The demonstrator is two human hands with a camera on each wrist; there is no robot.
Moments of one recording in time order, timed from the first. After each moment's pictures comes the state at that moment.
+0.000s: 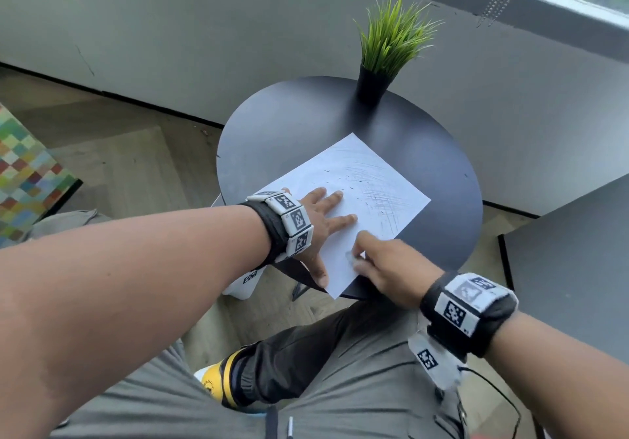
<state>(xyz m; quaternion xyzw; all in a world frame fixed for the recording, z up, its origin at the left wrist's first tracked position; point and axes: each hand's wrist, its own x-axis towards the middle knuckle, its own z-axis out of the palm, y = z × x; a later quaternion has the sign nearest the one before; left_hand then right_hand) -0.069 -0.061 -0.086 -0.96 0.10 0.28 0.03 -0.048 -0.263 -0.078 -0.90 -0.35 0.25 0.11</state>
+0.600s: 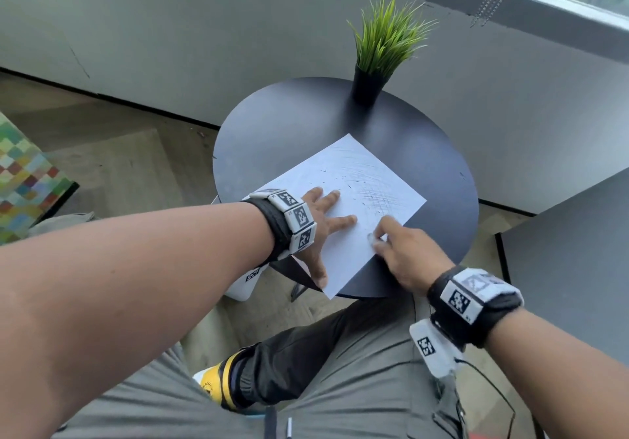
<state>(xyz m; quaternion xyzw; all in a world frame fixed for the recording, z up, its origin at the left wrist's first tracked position) -0.068 -0.071 -0.069 -0.95 0.09 0.30 0.02 -0.032 -0.276 -0.077 -0.94 -0.25 0.20 0.13</state>
